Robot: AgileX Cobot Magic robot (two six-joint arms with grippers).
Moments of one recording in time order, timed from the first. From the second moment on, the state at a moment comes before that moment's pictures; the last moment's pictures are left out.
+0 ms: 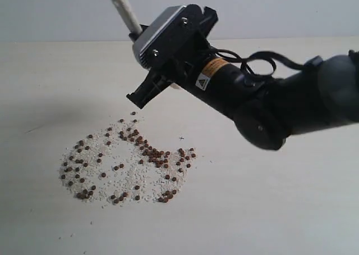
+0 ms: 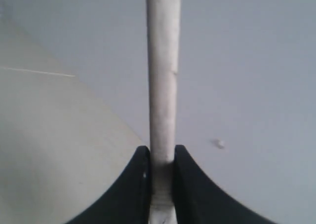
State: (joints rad) left arm -0.05 0.01 0.00 -0.20 0.30 0.80; right arm 0.73 1.84 -0.83 -0.03 -0.92 -0.43
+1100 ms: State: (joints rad) left arm -0.05 0.01 0.00 -0.20 0.31 0.80; right arm 0.49 2.31 -1.56 -1.65 -1.03 0.87
